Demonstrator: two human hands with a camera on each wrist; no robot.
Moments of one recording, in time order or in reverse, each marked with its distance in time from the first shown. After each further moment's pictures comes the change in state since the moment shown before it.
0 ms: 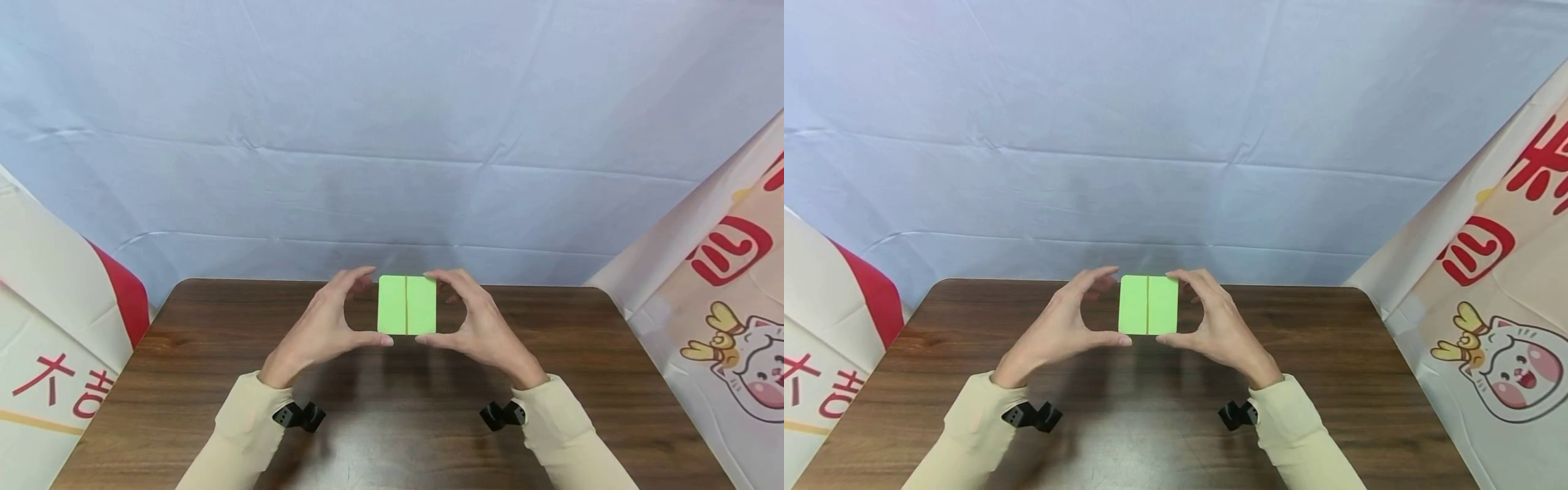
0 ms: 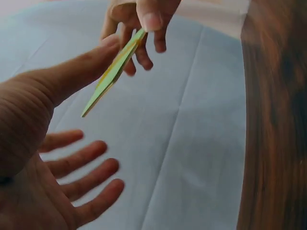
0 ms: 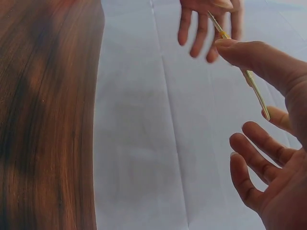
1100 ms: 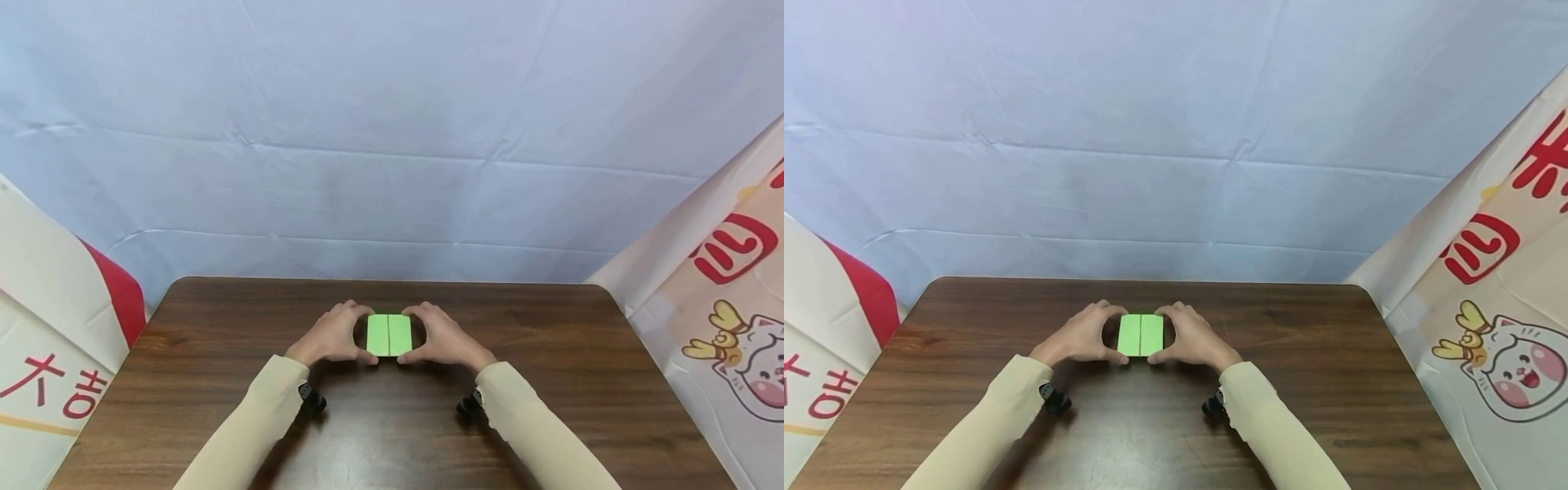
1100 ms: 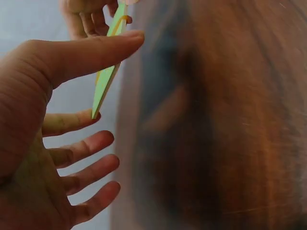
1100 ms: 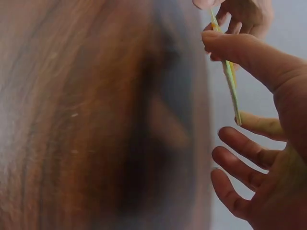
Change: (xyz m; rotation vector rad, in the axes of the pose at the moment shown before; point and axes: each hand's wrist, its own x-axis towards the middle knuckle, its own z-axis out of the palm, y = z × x) left_hand 0.013 -0.096 0.056 0.266 -0.348 -0.176; right_hand -0.001 0.077 0.080 -0.094 -0.398 0.321
